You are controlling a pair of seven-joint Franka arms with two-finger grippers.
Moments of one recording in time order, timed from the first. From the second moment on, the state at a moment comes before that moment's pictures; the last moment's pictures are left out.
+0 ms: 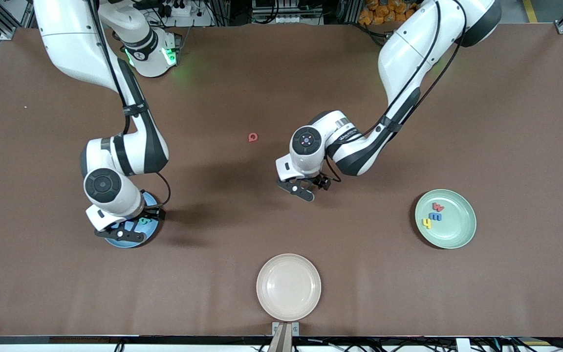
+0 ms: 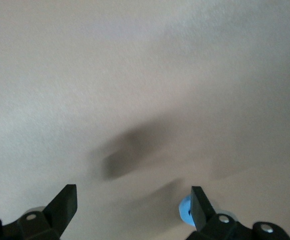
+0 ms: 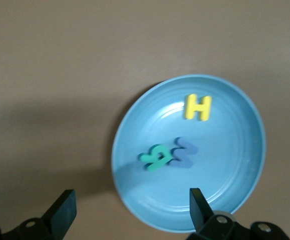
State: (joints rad) left arm -0.36 0.80 -0.46 -1.58 0.40 2.21 -0.42; right arm 0.43 0.59 -0.24 -1.69 -0.06 2.18 0.38
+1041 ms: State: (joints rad) left arm -0.31 0.77 -0.52 -1.76 0.55 2.43 -0.39; right arm 0.64 0.41 -0.19 -1.92 0.07 2.17 0.71
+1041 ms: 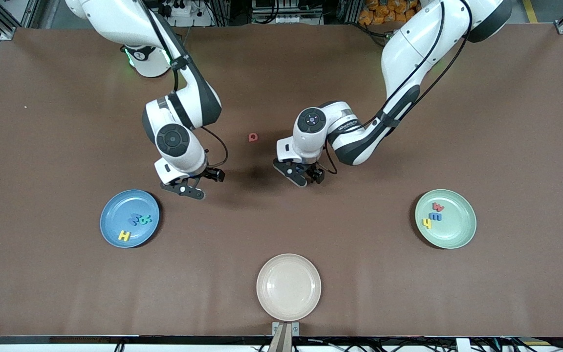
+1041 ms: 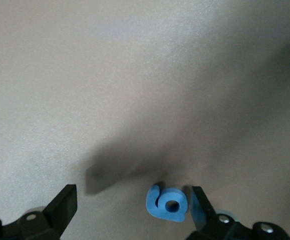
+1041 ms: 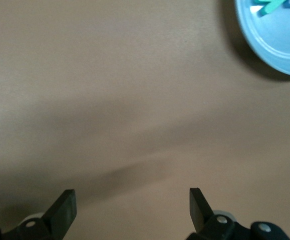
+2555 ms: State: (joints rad) left arm -0.31 0.77 -0.55 -1.78 0.55 2.43 -0.24; right arm 0.66 0.25 -0.07 -2.08 0.08 2.19 0.68
